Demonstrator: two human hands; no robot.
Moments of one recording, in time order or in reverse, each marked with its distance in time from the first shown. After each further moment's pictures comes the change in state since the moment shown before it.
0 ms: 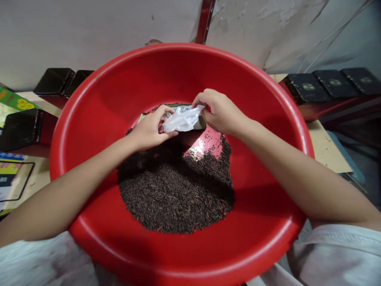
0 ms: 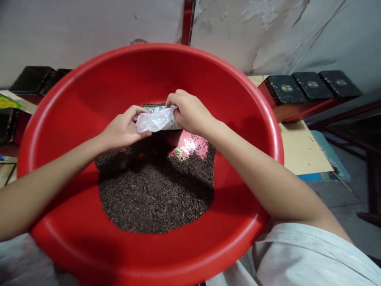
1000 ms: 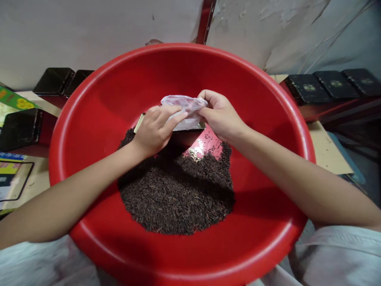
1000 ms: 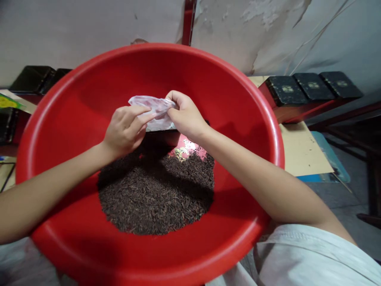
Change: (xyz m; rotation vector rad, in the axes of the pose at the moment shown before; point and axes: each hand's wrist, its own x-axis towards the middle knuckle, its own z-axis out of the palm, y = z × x) left_hand -0.006 -0.003 0.011 0.573 0.471 0.614; right_hand -0.003 -0.015 0.017 0.884 0.121 0.169
